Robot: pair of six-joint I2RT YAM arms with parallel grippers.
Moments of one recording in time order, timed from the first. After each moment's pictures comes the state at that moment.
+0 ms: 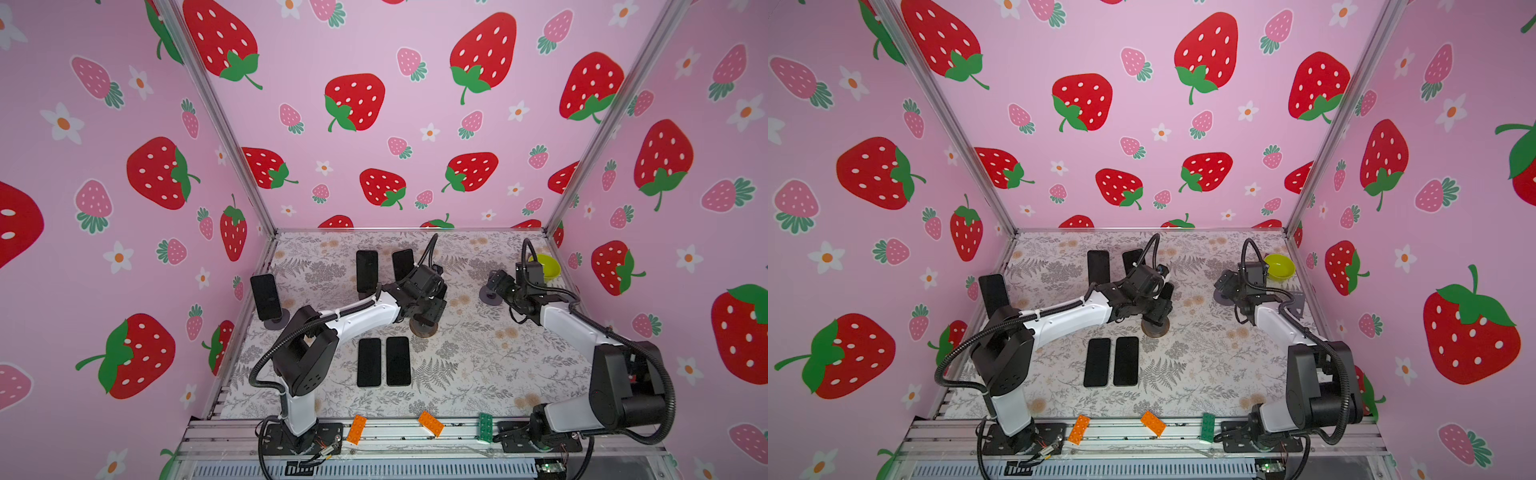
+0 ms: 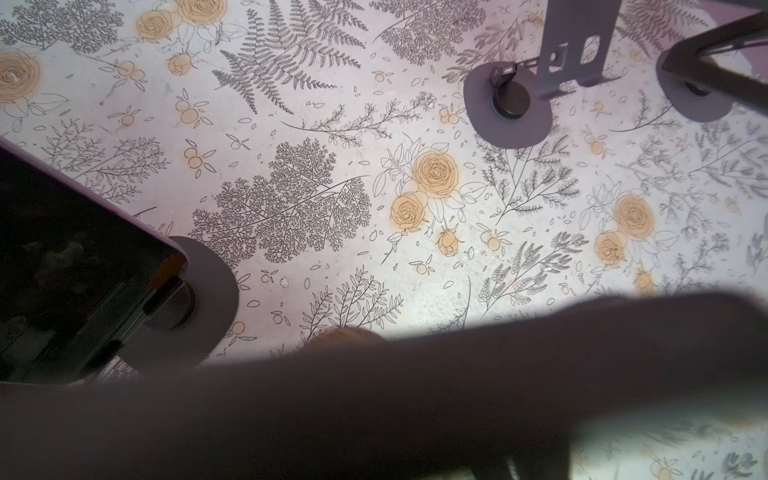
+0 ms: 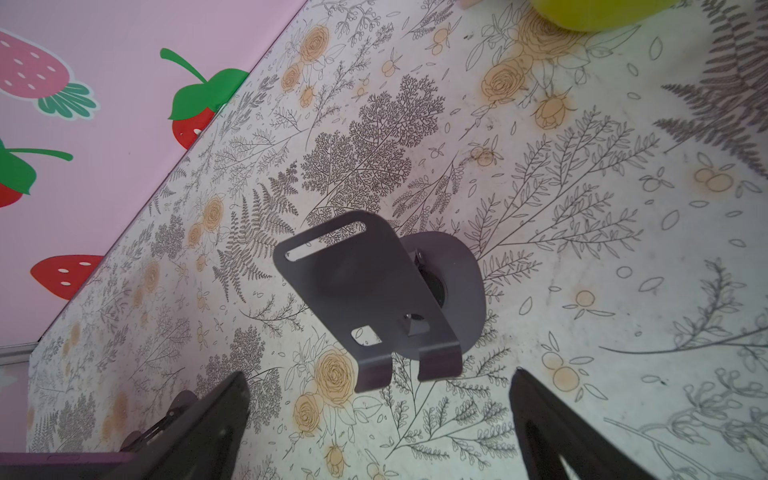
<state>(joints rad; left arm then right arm) -0.81 1.84 1.36 -0.40 -0.04 -0.22 0.21 1.45 0.83 -0.15 0.03 0.75</state>
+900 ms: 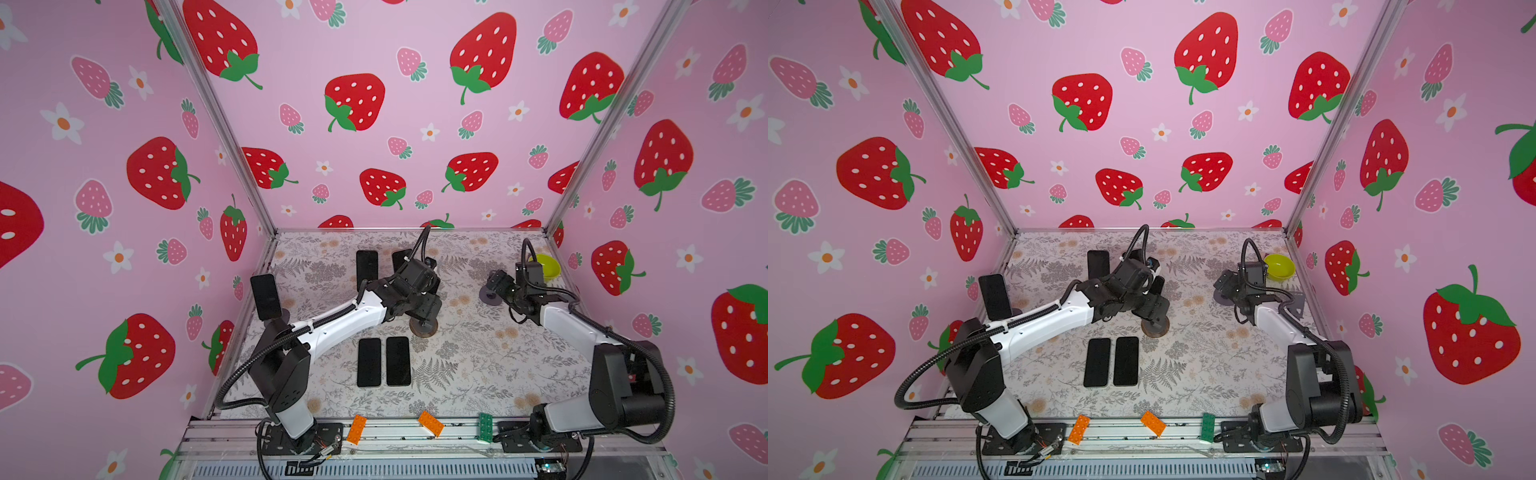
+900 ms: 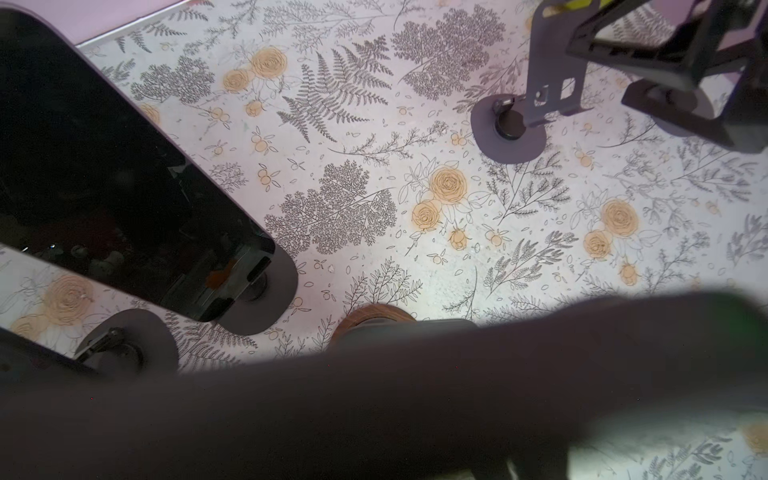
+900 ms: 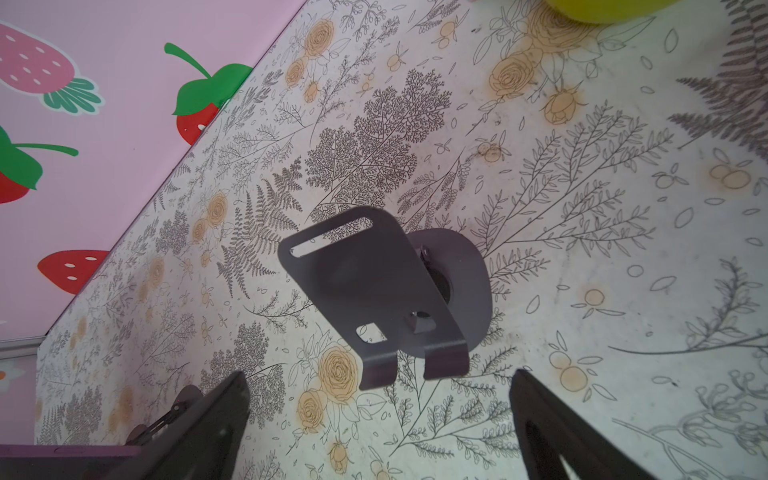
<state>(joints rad) -0.80 1.68 1.36 -0.52 -0.11 -0.19 0.21 1.45 0.83 -0.14 0.02 0.75</state>
